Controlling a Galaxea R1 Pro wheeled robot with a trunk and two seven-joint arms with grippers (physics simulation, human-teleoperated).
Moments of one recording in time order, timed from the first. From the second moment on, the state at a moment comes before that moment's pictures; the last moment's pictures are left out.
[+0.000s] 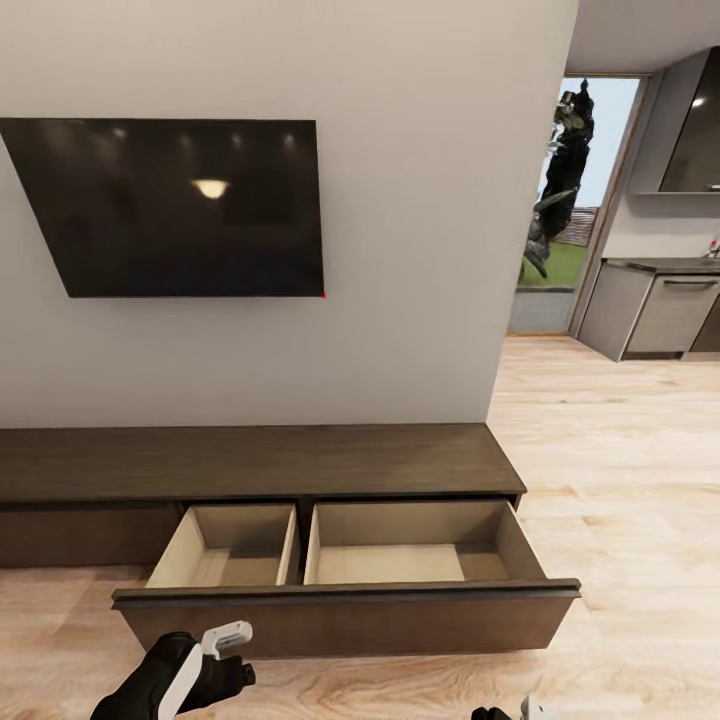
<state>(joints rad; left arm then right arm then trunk) -0.43 0.05 0.07 -0.56 0.18 0.70 -0.03 -0.30 -0.09 0.12 -0.43 -0.76 0.30 -0.03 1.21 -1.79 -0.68</state>
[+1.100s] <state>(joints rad) -0.43 0.05 0.07 -0.57 0.18 0.70 -0.03 -0.30 -0.09 0.12 -0.44 -0.76 0.30 -0.02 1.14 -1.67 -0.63</state>
